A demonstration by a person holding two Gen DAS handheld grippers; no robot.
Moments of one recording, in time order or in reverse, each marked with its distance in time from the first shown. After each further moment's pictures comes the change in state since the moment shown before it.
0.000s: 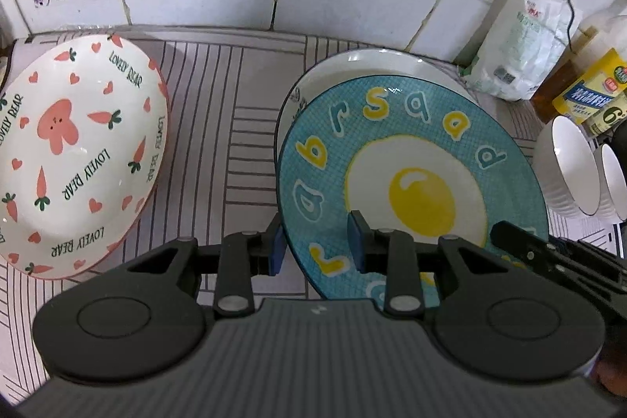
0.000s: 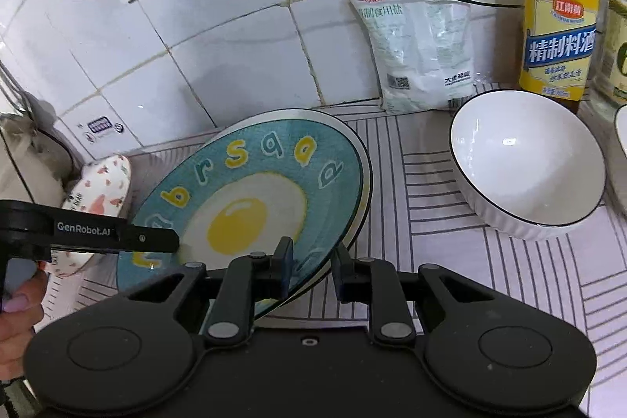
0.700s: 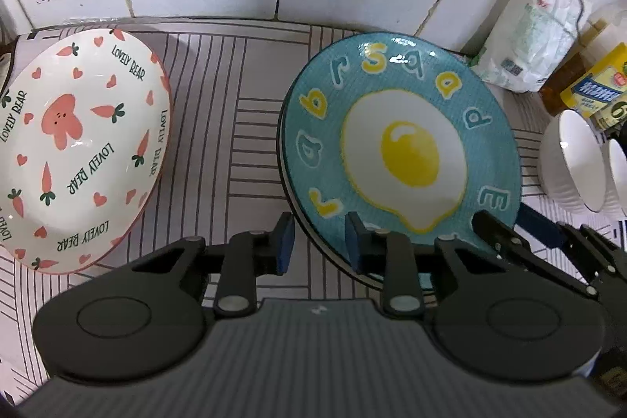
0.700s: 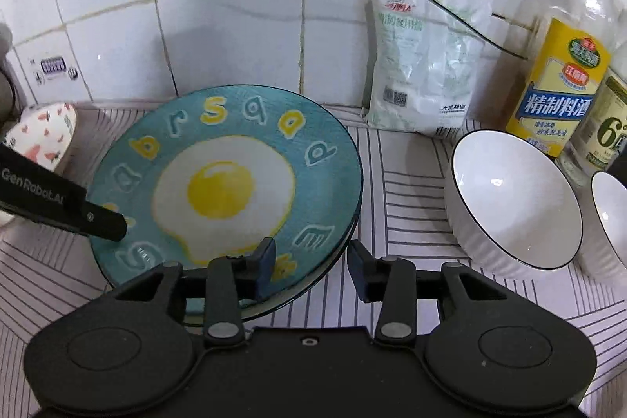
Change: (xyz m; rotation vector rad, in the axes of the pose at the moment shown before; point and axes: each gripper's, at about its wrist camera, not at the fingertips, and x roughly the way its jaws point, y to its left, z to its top) left arm -0.001 0.000 -0.001 0.001 0.023 0.021; right arm 0.028 0.030 -0.009 -0.185 -0.027 -0.227
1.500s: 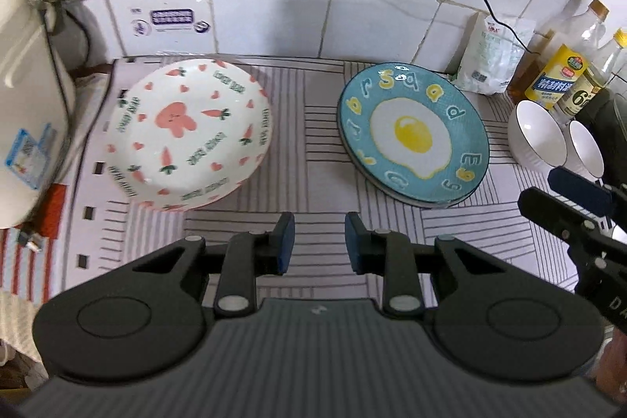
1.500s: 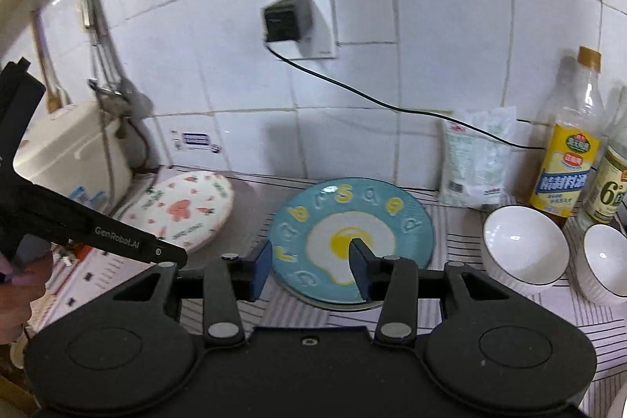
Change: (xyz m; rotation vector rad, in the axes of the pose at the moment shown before) left arm -0.136 0.031 -0.067 0.058 -0.134 0.048; right arm -0.154 0.034 -0.010 -0.050 -0.226 0.250
